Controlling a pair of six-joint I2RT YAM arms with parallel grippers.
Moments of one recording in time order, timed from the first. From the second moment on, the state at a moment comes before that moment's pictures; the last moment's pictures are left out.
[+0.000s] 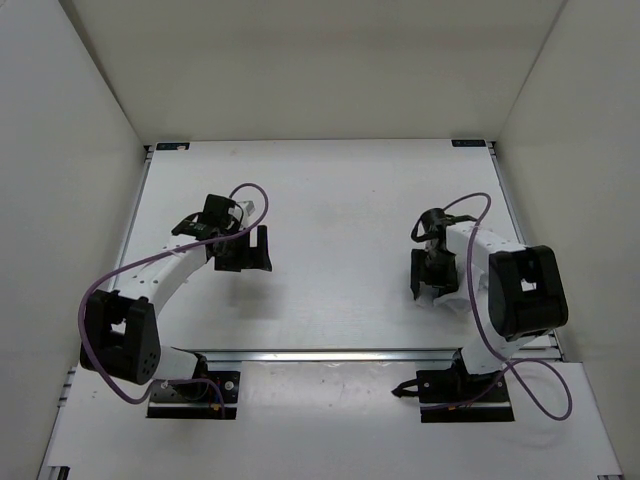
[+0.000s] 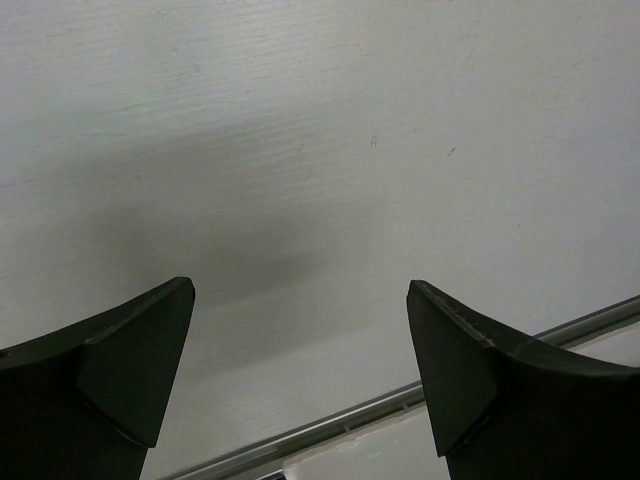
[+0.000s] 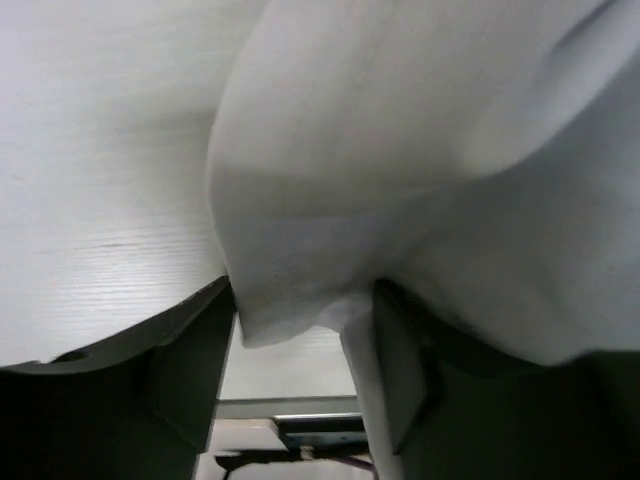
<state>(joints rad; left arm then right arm) -0.26 1.38 0.92 -0.63 0.24 -0.24 0.18 1.63 0.94 -0.84 0.01 0.29</state>
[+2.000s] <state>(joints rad) -0.73 1.41 0.97 -0.25 0.28 -0.39 0.16 1.43 0.88 -0.55 -0.52 0.21</state>
